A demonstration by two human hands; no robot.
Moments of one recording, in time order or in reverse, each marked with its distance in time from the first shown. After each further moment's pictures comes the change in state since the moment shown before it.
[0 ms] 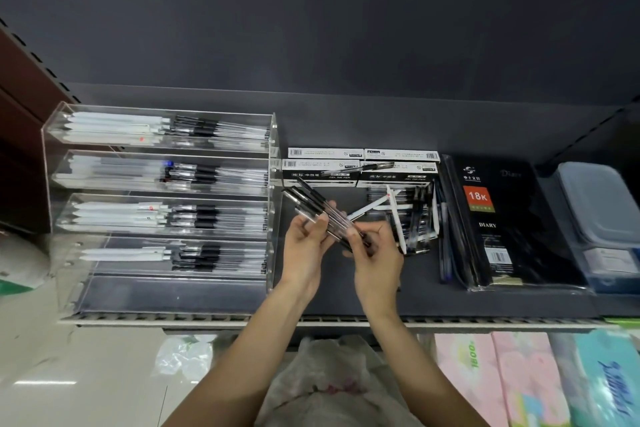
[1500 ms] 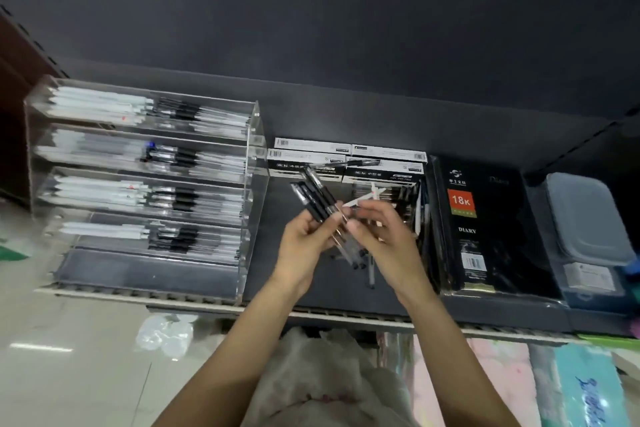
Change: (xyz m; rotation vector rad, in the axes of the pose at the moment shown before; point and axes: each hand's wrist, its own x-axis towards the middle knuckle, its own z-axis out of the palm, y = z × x) left_hand -0.022 -0.008 0.033 0.243 -0.091 0.017; right_hand 0.043 -0.034 -0.069 -0.099 -0.450 0.122
